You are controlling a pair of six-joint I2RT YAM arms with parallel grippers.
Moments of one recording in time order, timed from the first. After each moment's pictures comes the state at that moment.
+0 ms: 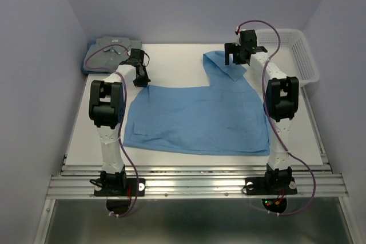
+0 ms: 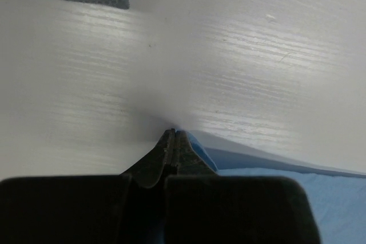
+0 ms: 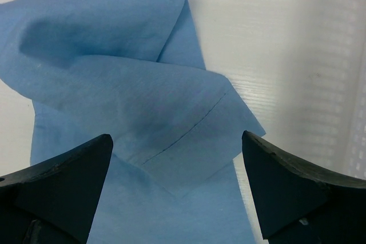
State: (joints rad) left arm -0.14 2.14 1.61 -0.49 -0.07 -0.39; right arm 0.14 2.30 2.02 -0.47 0.05 0.06
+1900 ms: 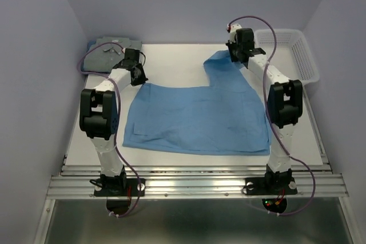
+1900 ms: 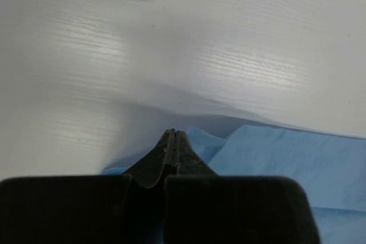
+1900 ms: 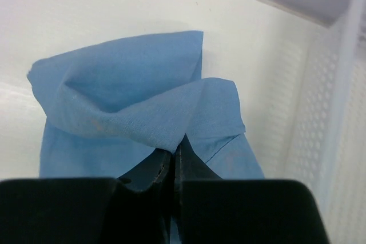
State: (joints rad) left arm -0.14 1.94 1.44 -0.41 -0.06 -0.39; right arm 0.21 2.20 1.90 -0.30 0.11 -0.20
